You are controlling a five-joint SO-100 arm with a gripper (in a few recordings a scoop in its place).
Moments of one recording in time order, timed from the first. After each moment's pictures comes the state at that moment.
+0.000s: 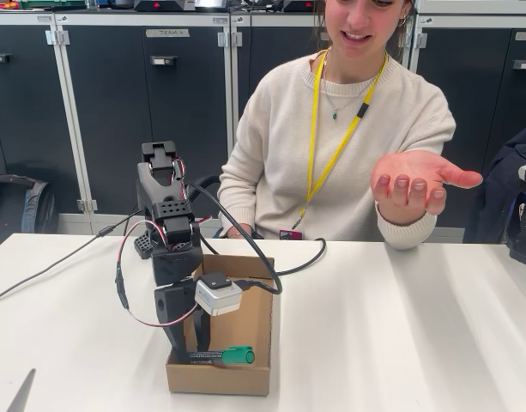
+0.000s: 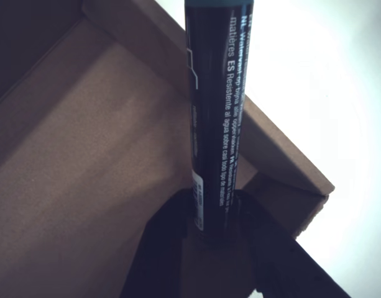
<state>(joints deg) -19.3 66.3 79.9 44.7 -117.2</state>
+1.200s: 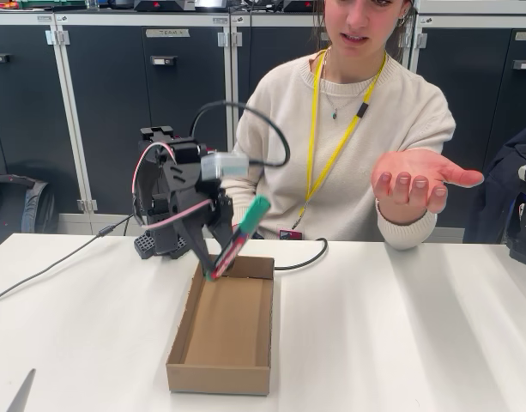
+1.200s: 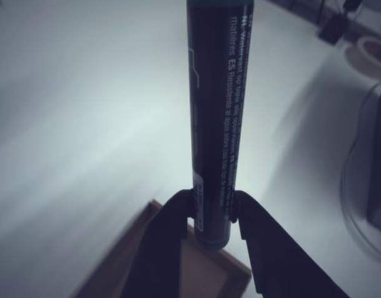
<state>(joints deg) -27.4 88.2 65.0 46.2 -104.2</state>
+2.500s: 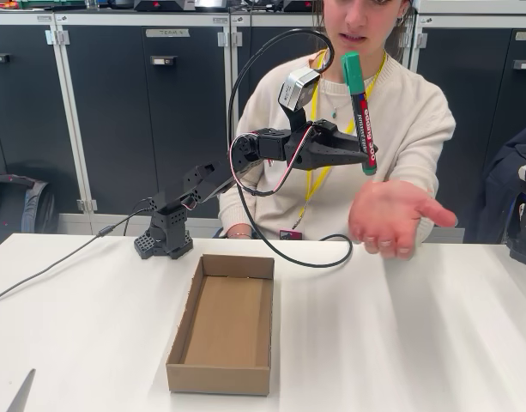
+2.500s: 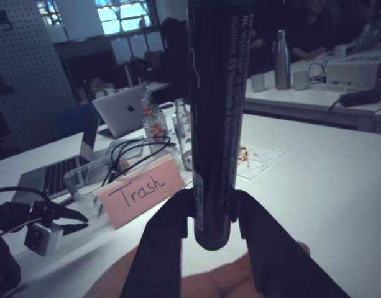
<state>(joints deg) -50.4 41.0 -7.8 40.4 -81.8</state>
